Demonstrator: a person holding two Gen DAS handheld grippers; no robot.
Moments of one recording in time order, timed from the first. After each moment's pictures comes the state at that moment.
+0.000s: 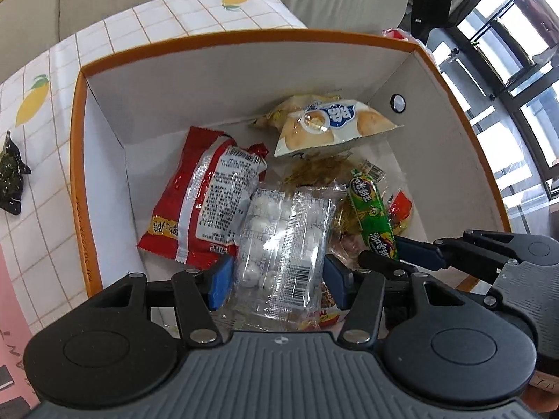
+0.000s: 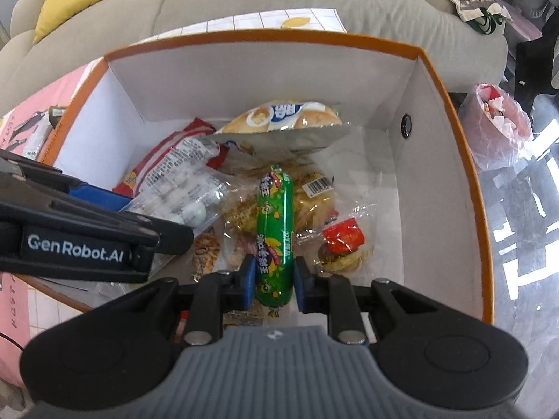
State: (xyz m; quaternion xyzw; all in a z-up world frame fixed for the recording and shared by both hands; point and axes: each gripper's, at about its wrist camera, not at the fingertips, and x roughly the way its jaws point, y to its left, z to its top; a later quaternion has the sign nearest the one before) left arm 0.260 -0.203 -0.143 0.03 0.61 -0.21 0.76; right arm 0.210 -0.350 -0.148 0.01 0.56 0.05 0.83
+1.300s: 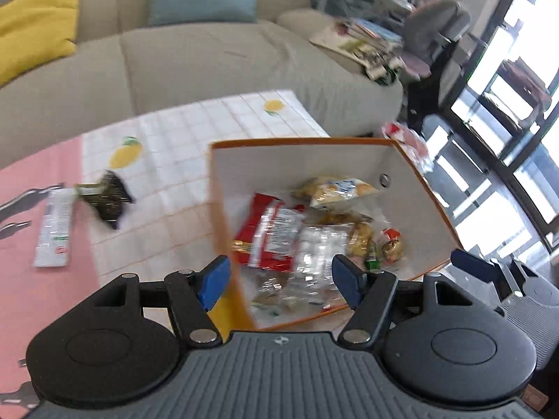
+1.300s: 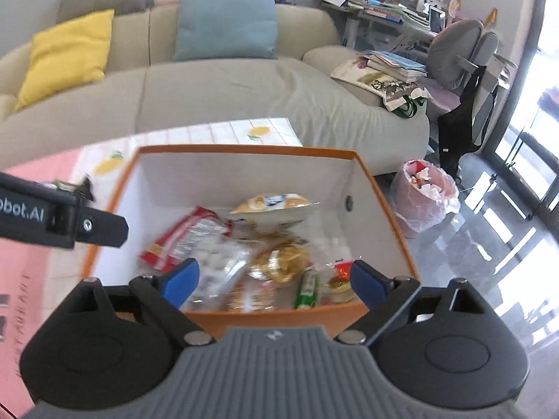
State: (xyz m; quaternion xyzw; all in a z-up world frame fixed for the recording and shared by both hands) left arm 0.173 -0.114 -0.045 -0.01 0.46 -0.18 0.87; right arm 0.117 -0.287 -0.073 0.00 0.38 -0.06 0.92
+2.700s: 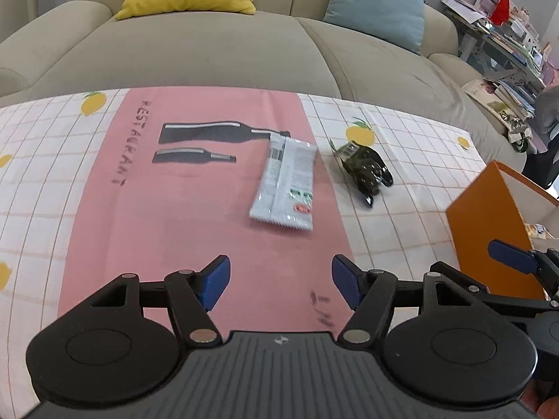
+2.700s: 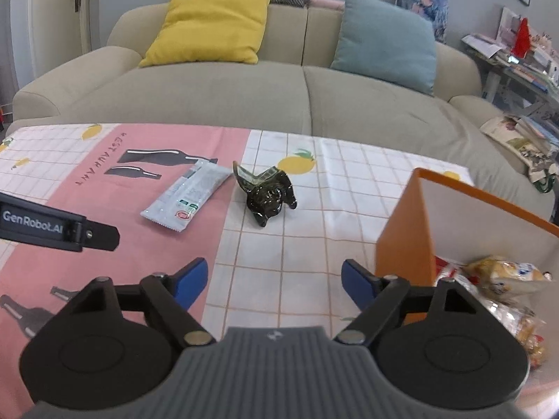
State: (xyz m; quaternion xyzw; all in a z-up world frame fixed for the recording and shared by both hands) left arm 0.196 0.132 -0.133 -0.09 0.45 -0.02 0.89; right arm 0.183 -0.074 -0.139 -0.08 0.36 0.13 0.92
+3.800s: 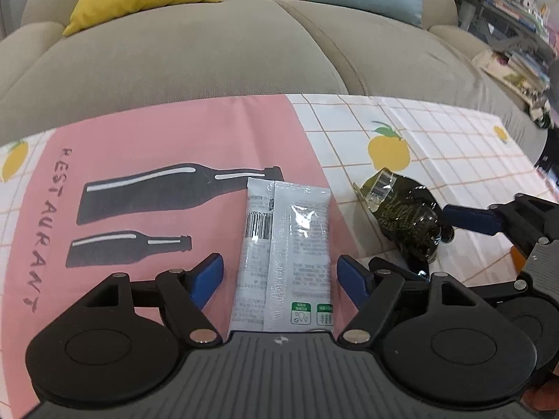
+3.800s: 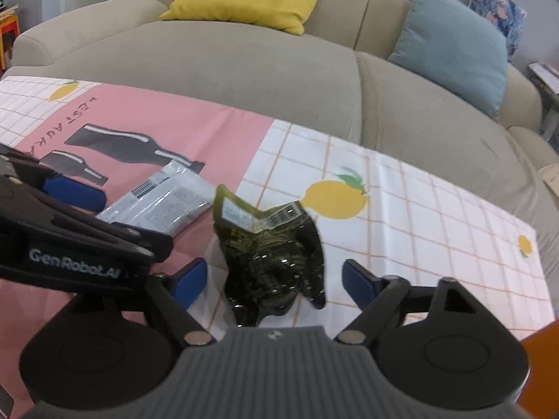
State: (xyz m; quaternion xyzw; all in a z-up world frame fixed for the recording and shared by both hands) left arm 0.330 0.116 -0.194 -0.03 0.46 -0.03 0.89; right arm 0.331 -0.023 -0.206 -0.16 0.39 0.20 0.89
